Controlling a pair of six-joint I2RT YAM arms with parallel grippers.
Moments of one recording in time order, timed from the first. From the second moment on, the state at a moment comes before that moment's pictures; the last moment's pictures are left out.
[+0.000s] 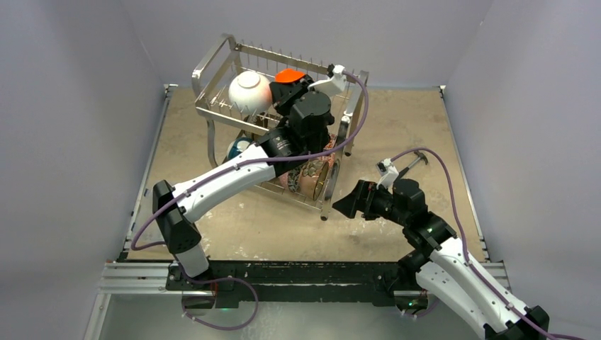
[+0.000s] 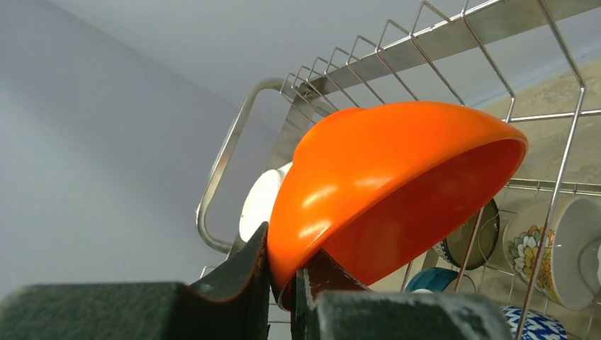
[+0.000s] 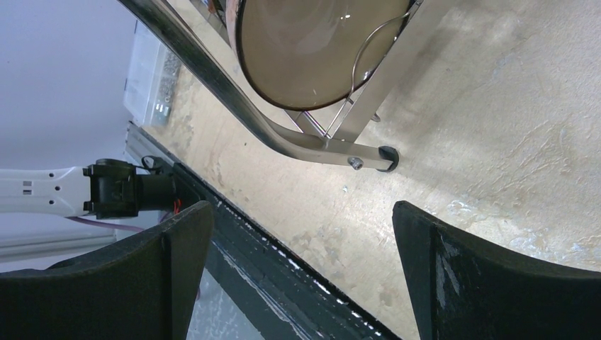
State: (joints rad) left arm -1.00 1.71 1.76 -0.02 -1.31 0.93; right arm 0.53 0.60 0.47 -0.34 -0.31 0.72
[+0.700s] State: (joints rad) left arm -1.02 1.78 2.01 -0.58 -0.94 0.46; right arm 0.53 0.60 0.47 -0.34 -0.31 0.72
